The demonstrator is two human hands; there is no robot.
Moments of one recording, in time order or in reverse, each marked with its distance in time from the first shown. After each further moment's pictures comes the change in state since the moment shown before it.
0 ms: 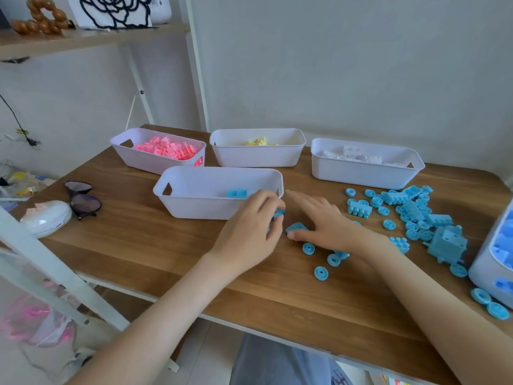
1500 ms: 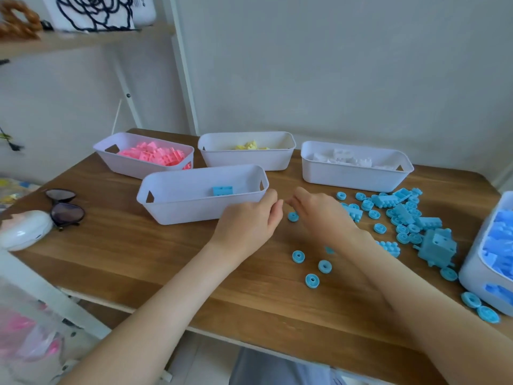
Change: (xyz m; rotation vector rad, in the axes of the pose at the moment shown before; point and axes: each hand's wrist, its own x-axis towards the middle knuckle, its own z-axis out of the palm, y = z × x) left_hand 0.027 -0.009 0.014 0.134 0.119 0.119; right_hand 0.014 -0.012 -0.016 -0.251 0.238 0.121
